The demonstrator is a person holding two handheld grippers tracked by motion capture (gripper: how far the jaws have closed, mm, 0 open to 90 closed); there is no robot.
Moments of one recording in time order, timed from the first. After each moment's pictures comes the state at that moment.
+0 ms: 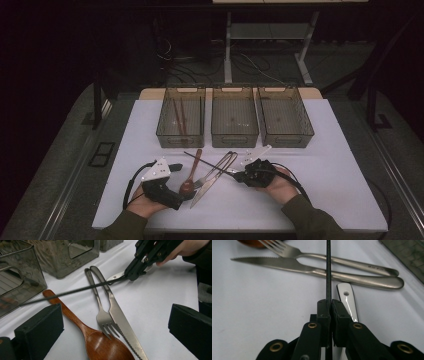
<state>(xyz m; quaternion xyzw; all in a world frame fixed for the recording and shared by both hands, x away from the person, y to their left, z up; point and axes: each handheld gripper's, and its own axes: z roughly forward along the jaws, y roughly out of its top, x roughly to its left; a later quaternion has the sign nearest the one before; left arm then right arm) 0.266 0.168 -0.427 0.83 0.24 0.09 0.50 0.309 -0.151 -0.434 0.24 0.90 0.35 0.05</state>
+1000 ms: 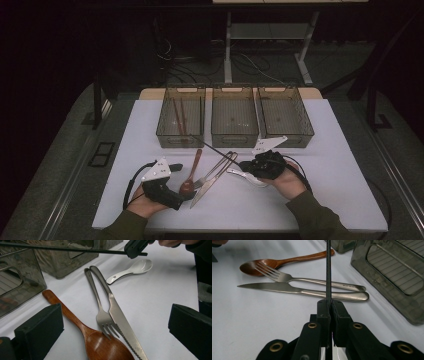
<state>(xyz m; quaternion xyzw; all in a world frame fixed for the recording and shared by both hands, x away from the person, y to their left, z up) 0.266 0.168 -0.428 0.83 0.24 0.09 0.50 0.315 -0.172 -0.406 0.27 0.88 0.39 0.07</state>
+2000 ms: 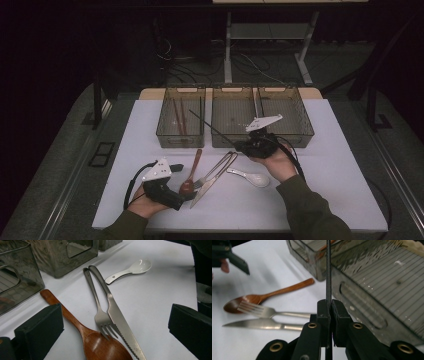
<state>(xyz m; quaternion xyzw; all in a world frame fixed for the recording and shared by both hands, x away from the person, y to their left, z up) 0.266 0.166 -0.429 0.82 0.24 0.08 0.51 0.357 -0.153 -0.375 0.32 0.85 0.41 0.09</state>
